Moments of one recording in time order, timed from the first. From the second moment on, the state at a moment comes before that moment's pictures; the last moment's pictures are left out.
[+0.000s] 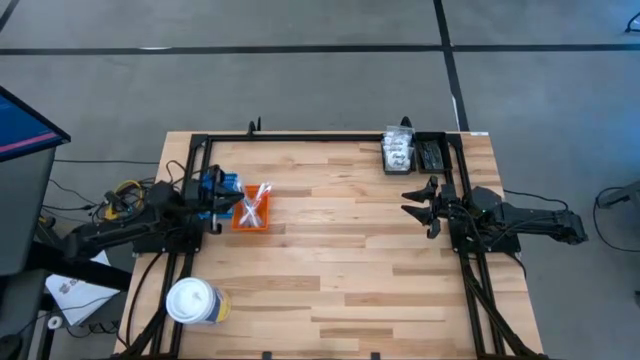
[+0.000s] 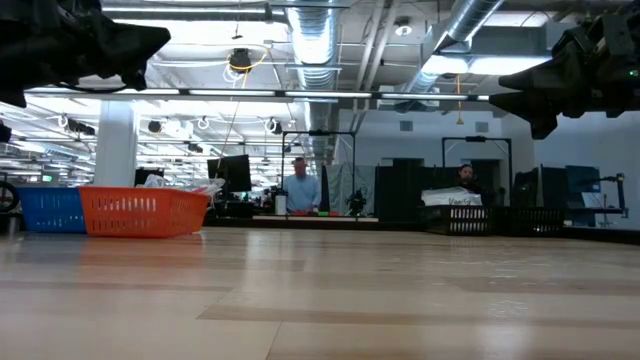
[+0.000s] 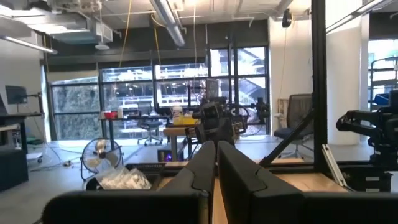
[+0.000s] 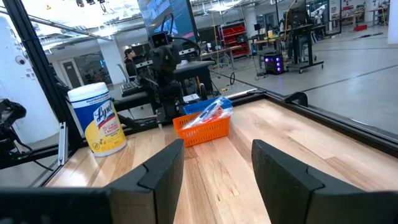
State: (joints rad) left arm 0.34 0.11 0.01 0.41 0.26 -0.03; right arm -0.08 0.02 0.01 0.06 0.09 0.22
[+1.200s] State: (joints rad) left arm 0.29 0.07 0.01 0.13 0.35 -0.03; right arm -0.08 0.03 0.01 0.06 0.09 0.22
